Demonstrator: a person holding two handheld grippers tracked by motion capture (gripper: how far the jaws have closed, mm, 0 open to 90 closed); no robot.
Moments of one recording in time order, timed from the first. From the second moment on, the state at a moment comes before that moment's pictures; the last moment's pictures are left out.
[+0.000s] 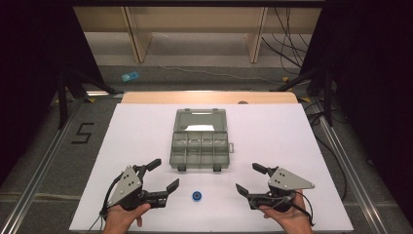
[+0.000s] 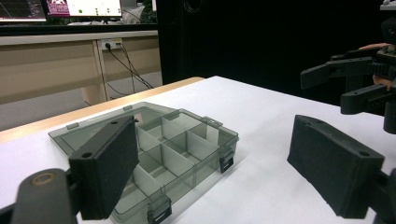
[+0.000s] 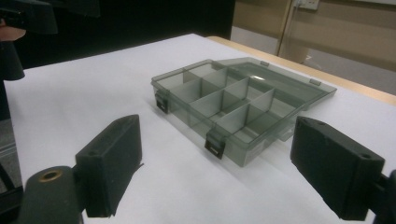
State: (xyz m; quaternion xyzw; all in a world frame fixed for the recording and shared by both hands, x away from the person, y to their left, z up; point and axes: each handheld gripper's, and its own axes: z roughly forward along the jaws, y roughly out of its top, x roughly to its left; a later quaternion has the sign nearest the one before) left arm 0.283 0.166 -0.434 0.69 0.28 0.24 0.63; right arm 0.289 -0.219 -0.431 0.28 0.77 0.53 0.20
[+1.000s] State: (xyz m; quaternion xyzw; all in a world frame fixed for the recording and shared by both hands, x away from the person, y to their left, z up) left arm 0.282 0.167 -0.433 0.69 0.28 0.24 0.62; right arm 0.301 -0.159 -0.427 0.18 0.87 0.44 0.16
